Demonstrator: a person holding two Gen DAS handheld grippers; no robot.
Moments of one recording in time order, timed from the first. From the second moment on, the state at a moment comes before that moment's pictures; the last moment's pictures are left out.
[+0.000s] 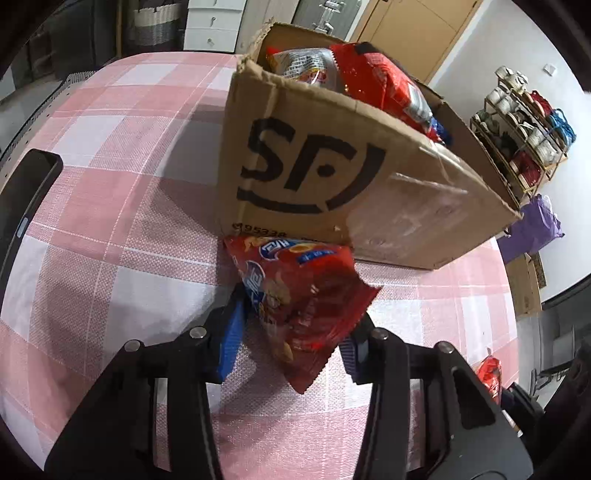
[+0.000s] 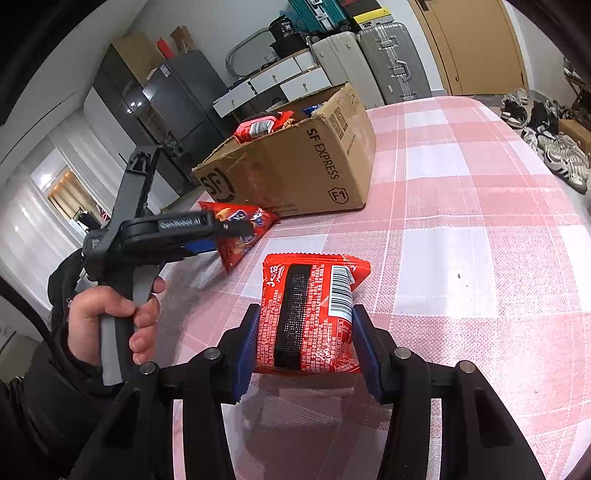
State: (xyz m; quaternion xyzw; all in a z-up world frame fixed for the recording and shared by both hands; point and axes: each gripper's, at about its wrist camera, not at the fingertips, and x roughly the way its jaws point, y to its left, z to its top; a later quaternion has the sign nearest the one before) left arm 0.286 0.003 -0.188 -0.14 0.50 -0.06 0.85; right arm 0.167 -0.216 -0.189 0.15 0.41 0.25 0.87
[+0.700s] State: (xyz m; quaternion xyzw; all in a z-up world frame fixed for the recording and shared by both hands) left arm 0.215 -0.005 -0.146 -0.11 0.46 -0.08 0.88; right arm 0.148 -0.208 -0.164 0.14 0.38 0.25 0.88
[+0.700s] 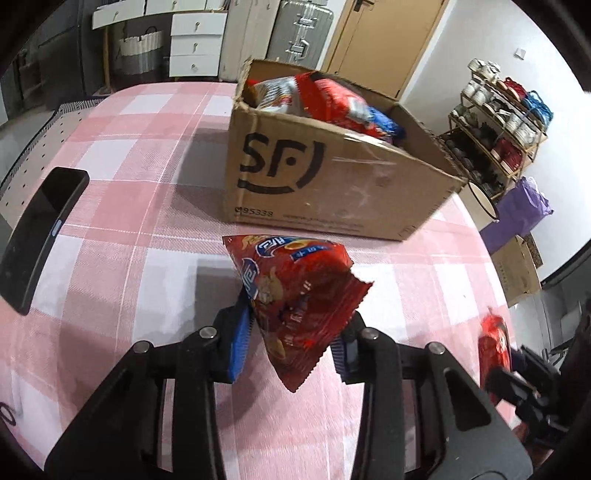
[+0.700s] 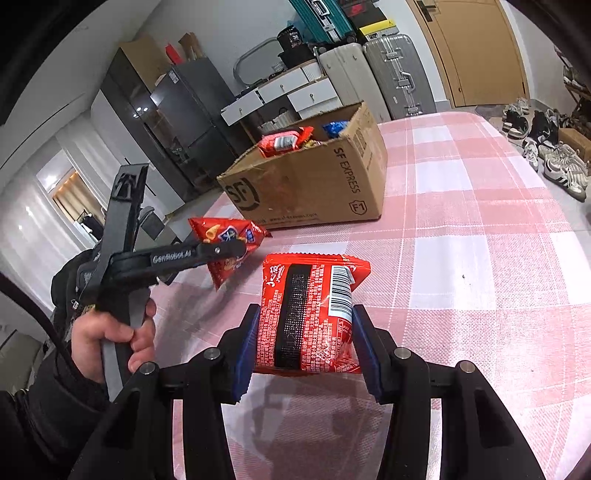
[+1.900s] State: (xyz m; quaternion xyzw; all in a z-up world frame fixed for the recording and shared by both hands) left arm 0.229 0.002 0.178 -0.05 0.32 -0.12 0.94; right arm 0.253 -0.172 0.098 0.06 0.22 0.28 0.93
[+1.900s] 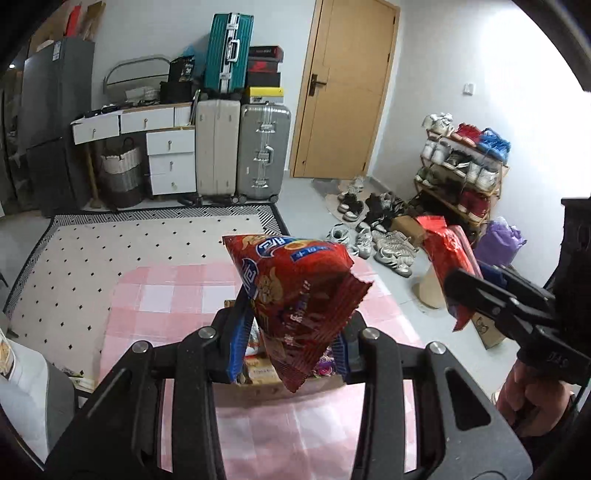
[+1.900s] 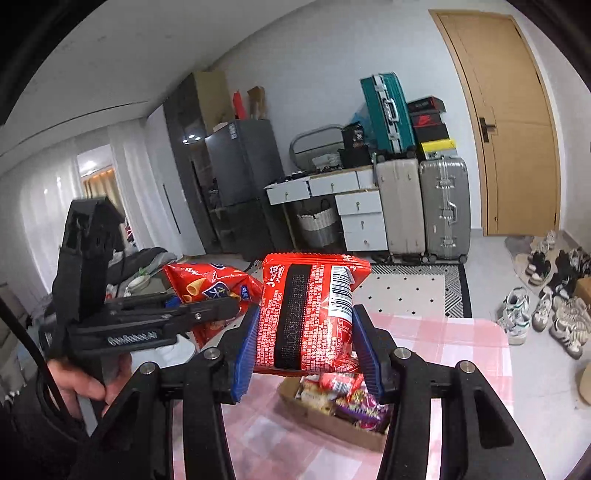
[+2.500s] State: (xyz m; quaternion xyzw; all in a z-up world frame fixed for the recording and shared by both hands) left arm 0.368 -0.028 0.041 -0.06 0.41 -0.15 0.90; right arm 0.381 -0.159 0.005 0.04 0.30 0.26 0.92
